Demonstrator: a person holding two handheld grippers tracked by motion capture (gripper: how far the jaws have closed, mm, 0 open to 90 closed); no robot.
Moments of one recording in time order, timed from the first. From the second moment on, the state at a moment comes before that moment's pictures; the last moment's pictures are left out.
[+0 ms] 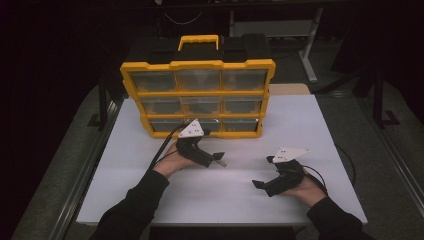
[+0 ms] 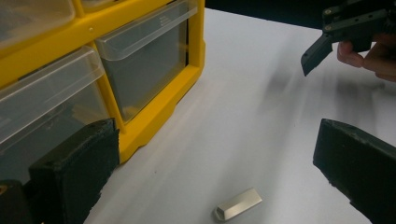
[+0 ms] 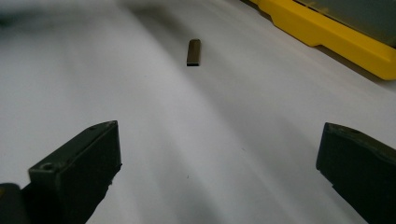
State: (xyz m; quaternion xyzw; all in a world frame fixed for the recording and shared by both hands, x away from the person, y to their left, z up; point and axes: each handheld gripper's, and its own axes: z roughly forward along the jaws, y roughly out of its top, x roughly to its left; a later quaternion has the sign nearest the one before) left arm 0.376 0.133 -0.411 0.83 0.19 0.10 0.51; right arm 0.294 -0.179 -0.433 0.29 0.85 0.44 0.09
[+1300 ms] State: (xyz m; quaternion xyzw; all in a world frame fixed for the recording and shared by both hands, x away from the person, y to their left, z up) left arm 0.371 0.131 -0.409 0.84 0.14 0.17 0.49; right arm 0.294 -0.179 -0.433 0.30 0.84 0.44 0.09
